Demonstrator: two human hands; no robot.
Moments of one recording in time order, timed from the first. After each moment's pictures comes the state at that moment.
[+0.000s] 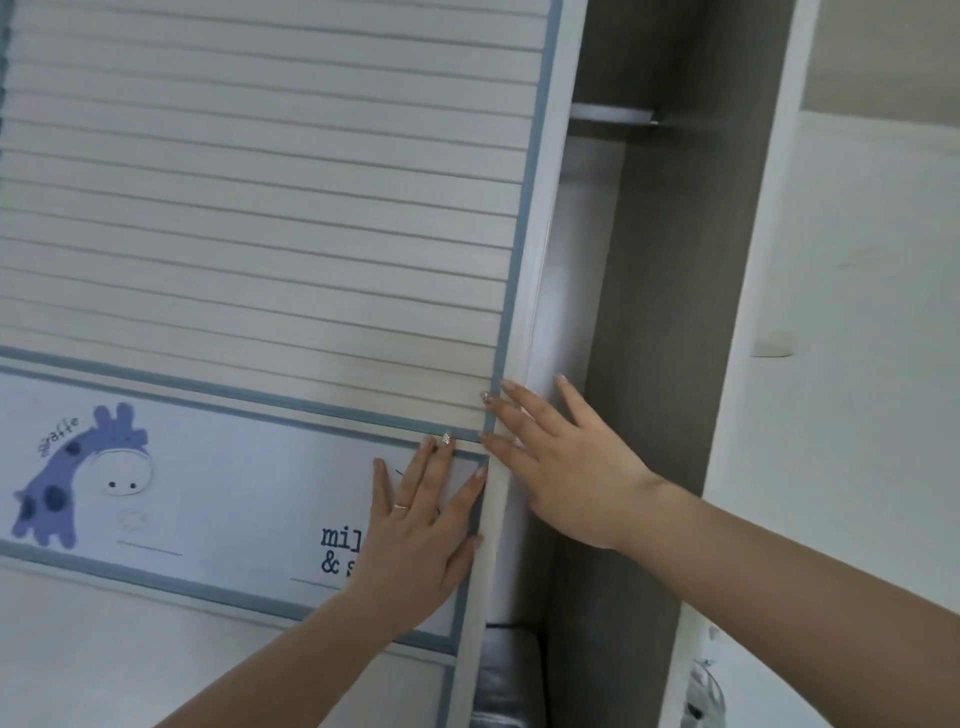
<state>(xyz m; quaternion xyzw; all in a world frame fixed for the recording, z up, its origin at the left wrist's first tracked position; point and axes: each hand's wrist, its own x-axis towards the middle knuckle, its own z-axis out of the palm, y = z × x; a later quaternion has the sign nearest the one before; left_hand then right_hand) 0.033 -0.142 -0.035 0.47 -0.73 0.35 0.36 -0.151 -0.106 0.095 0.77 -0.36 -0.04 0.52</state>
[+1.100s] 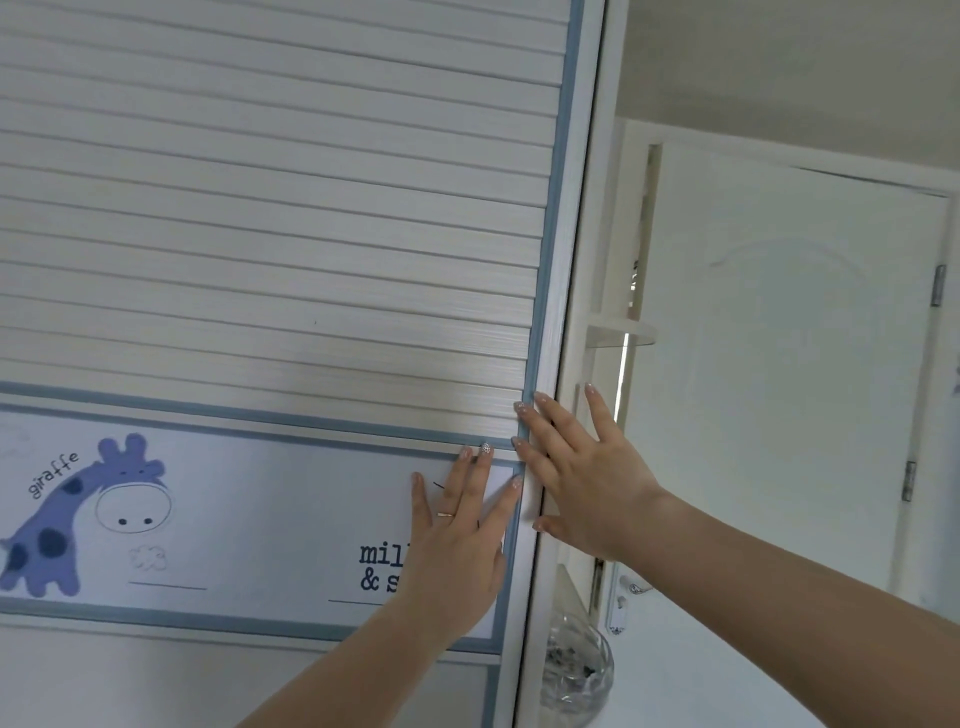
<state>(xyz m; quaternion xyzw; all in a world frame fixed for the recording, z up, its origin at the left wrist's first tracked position) -0.127 -0.121 -0.026 0.47 -0.74 0.32 0.35 -0.274 -0.061 0.089 0.67 -0.51 -0.15 0.51</state>
